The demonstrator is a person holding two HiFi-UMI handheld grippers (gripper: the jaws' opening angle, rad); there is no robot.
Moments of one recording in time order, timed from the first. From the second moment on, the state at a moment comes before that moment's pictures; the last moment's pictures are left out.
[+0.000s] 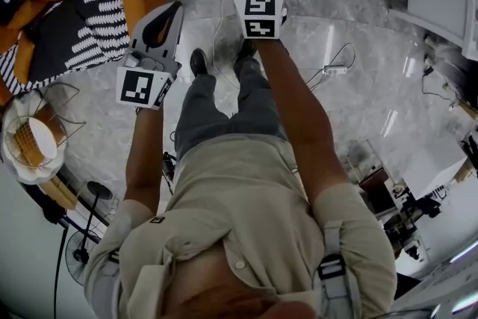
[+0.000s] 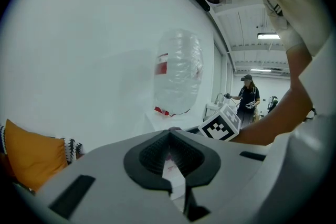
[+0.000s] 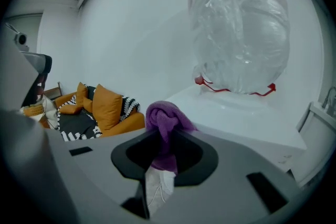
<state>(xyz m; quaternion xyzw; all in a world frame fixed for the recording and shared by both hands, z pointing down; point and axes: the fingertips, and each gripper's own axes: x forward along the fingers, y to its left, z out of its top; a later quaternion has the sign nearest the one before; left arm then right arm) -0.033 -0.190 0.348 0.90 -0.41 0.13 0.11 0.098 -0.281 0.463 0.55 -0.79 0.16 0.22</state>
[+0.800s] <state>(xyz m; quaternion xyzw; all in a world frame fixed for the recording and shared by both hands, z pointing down) 0.010 -0.187 0.357 0.91 -0.38 0.12 0.11 0.261 -0.242 0.477 0.66 -0.69 0.17 0.23</state>
